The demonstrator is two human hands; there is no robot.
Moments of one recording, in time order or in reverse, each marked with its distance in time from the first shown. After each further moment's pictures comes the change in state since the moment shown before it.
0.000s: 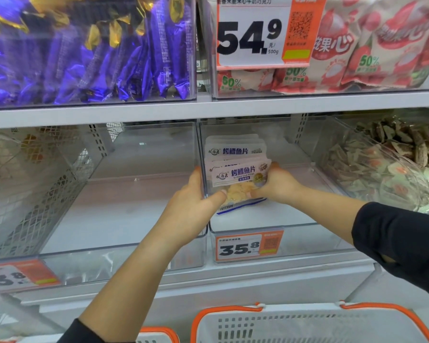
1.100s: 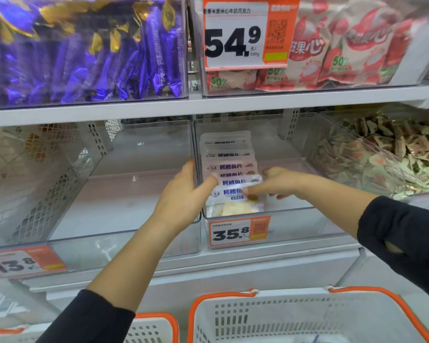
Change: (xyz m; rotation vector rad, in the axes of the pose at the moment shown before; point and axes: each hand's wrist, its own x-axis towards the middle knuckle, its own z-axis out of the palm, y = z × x) left_hand -0.005 0.001 0.001 0.069 0.098 0.061; right_hand -0.027 0.004 -0.026 -0.023 -0.282 0.131
